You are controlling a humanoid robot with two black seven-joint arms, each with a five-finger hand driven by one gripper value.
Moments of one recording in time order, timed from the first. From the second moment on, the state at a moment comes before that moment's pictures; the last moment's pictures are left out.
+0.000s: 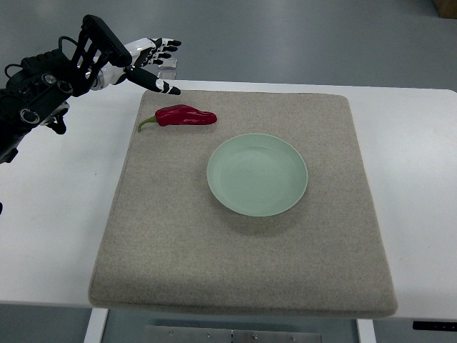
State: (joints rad) left arm -1.12 0.32 -0.41 -0.46 0.99 -0.31 -0.28; right arm 0.01 0.00 0.01 0.12 -0.12 0.15 0.14
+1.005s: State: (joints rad) left arm -1.11 0.33 -0.35 -0.51 1.37 -0.31 -0.29; right arm 0.01 0.00 0.01 0.12 -0.12 0.15 0.14
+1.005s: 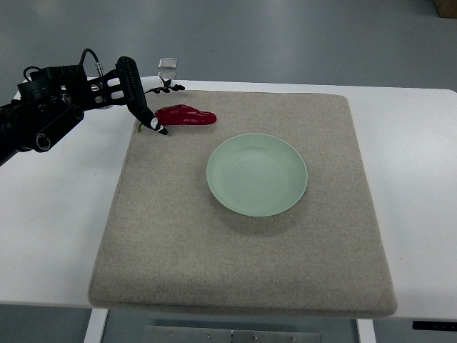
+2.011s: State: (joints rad) left arm -1.09 0.28 -0.35 -0.51 1.36 -0.29 -0.29; right arm 0.01 0.00 0.01 0.12 -0.12 0.15 0.14
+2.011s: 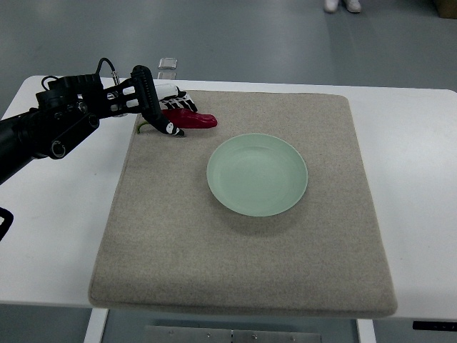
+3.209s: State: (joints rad) left arm -1.12 0.28 -0.37 -0.68 1.31 -0.26 -0.29; right arm 0.01 0.00 0.01 0.12 -0.12 0.15 0.14
